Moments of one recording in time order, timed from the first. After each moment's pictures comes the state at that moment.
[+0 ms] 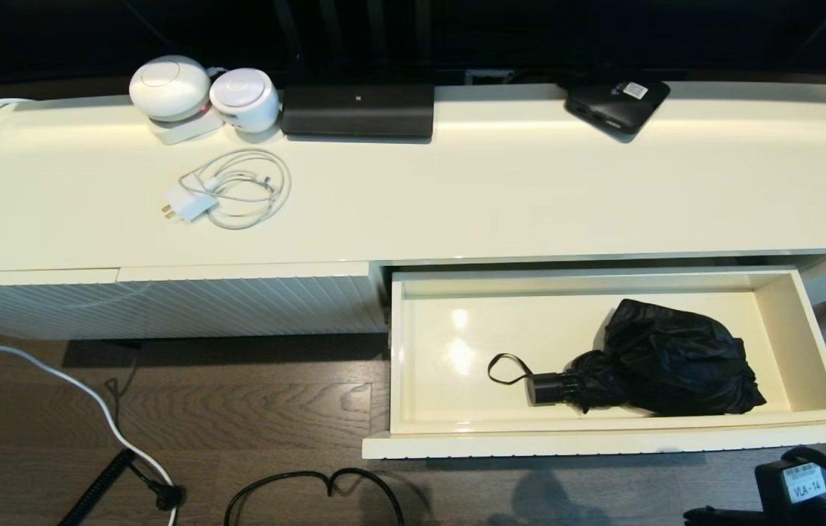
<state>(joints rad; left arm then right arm) 0.00 0.00 0.00 -0.01 0.00 -0.01 0.82 1.19 -0.59 0.25 -0.26 -0.95</state>
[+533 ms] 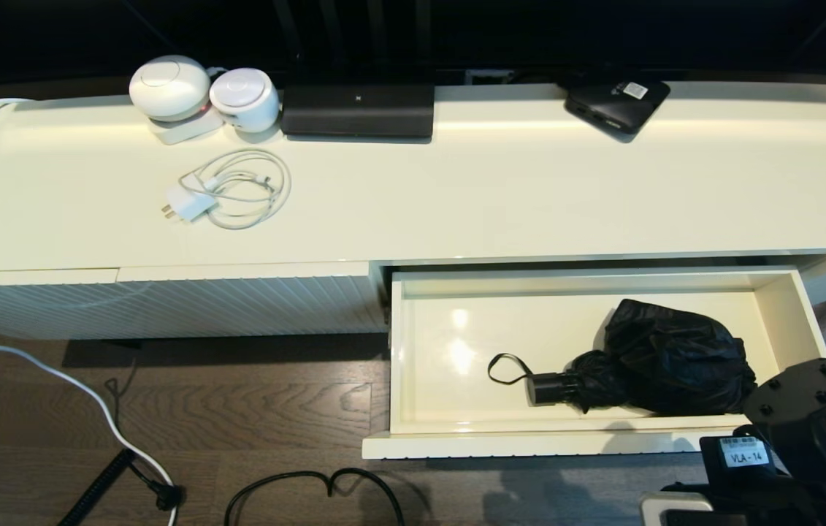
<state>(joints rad) 0.00 0.00 0.00 -0.01 0.00 -0.01 0.71 1.36 -0.64 0.22 -0.27 -0.95</state>
